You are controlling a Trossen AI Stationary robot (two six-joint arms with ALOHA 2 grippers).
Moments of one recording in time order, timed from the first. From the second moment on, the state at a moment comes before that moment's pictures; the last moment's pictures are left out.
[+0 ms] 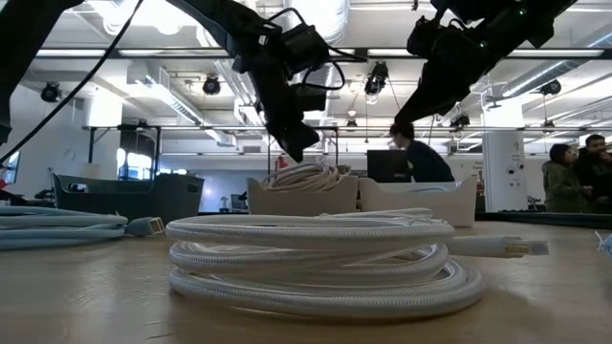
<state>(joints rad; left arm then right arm) 0.30 1.86 1.44 -0.44 -0.65 0.18 -0.12 1.15 0.70 -0.21 0.10 0.07</state>
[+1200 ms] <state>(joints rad) -0.24 1.59 1.53 -1.28 -0.29 -0.28 -0.12 1.15 0.64 -0.23 0.10 0.21</state>
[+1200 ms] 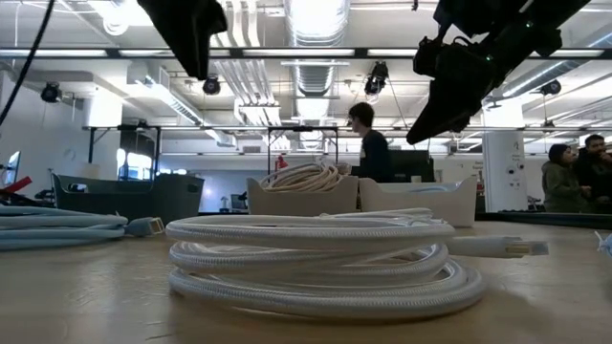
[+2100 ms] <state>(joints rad) -0.28 1.35 0.72 -0.83 -0.23 -0.34 -0.07 1.15 0.63 -0.12 0.10 0.25</state>
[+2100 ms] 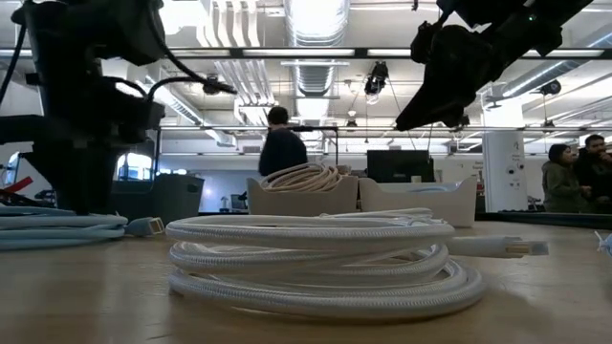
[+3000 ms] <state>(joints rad) -0.28 1.44 0.72 -0.65 -0.24 -0.03 -0.07 1.15 0.63 -0.12 0.10 0.25</state>
